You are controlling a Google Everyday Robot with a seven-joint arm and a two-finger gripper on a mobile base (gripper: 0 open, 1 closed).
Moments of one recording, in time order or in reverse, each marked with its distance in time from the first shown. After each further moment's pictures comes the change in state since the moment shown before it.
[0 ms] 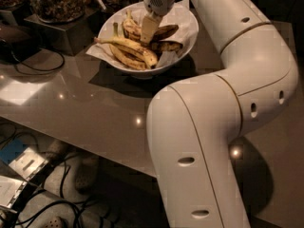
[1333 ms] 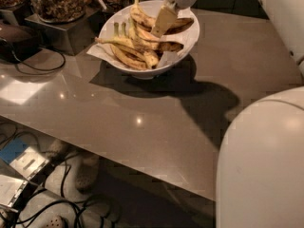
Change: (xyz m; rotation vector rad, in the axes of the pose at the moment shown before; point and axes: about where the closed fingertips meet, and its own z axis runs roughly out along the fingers) arm 0.029 0.034 -0.077 0.059 -0.189 -0.060
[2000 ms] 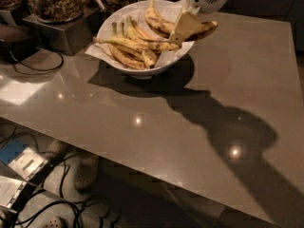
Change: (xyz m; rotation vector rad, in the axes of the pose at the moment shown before) arm 0.038 0.050 -0.053 0.033 0.023 -0.005
